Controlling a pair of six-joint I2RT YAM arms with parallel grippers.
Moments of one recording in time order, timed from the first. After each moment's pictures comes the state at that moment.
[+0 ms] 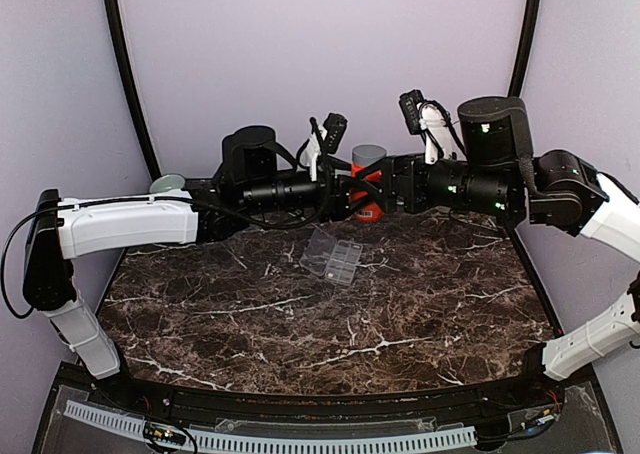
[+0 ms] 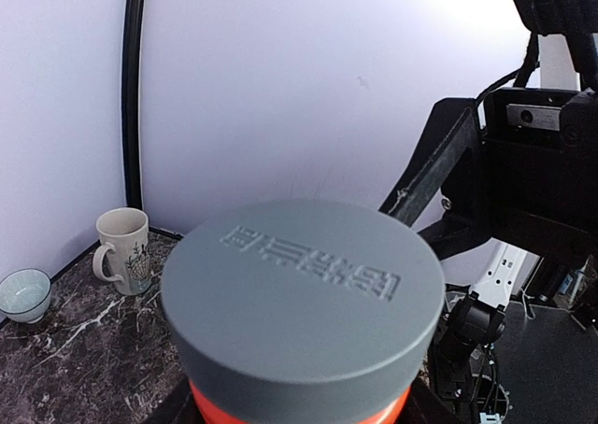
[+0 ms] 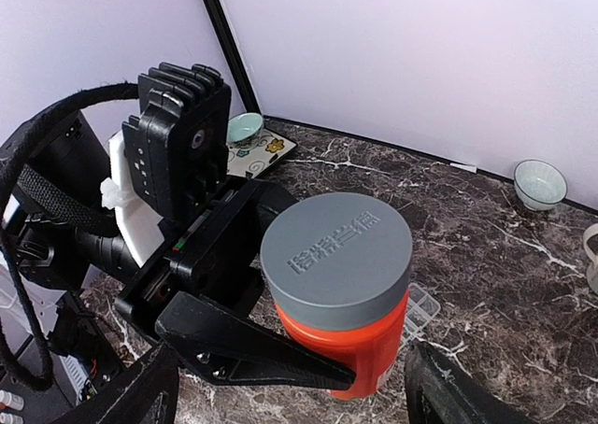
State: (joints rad) left arm -0.93 1.67 1.35 0.30 0.41 -0.14; right arm 1.15 1.23 1.45 -0.59 0.36 0.39
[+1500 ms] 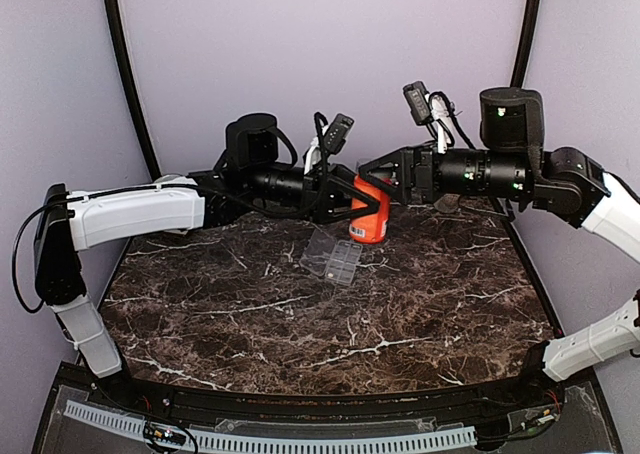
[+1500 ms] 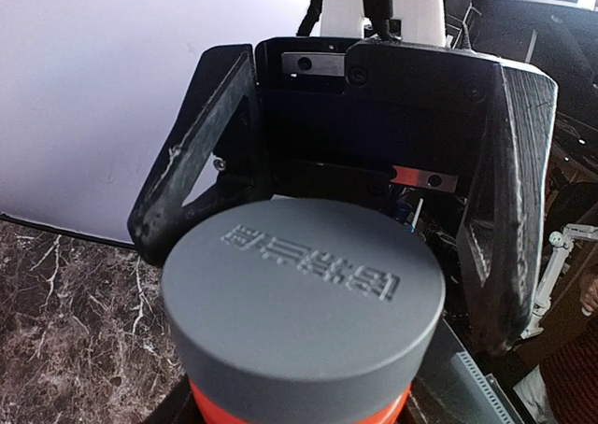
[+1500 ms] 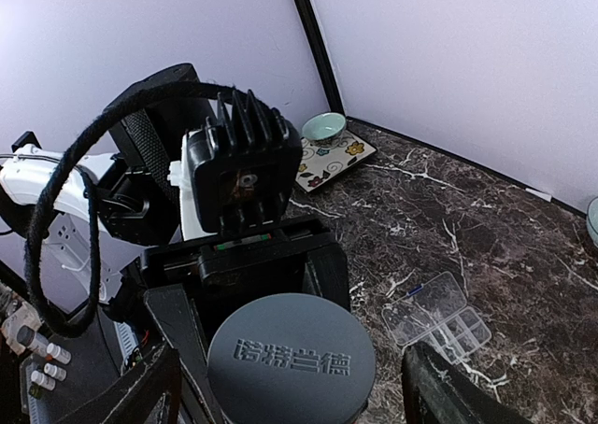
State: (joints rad) left arm -0.87 1.73 1.45 0.26 0.97 -0.33; right arm 0.97 1.19 1.40 -0.50 -0.06 0.31
